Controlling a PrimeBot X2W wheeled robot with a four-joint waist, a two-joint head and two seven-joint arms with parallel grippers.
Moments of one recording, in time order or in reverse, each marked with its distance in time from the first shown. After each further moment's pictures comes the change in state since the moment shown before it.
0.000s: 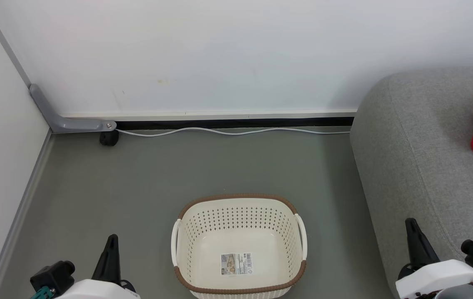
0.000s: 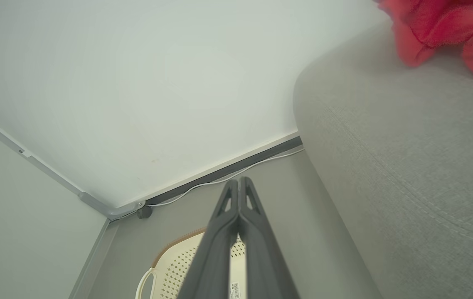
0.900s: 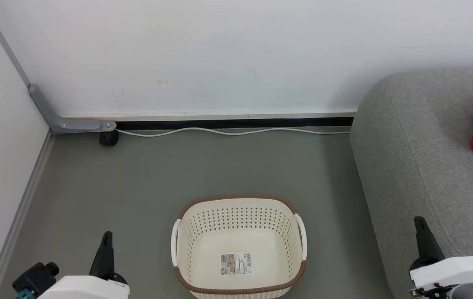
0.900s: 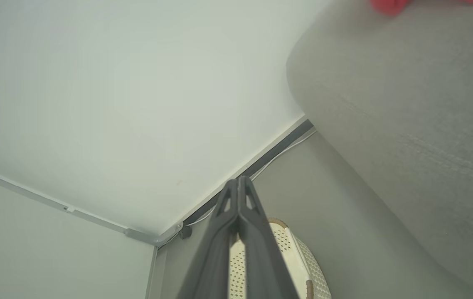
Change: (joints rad) left arm -0.008 0.002 0.023 -0.028 -0.314 -0.017 0.079; right arm 0.000 0.009 -0.052 -0.034 0.306 -0.001 0.085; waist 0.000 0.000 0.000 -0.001
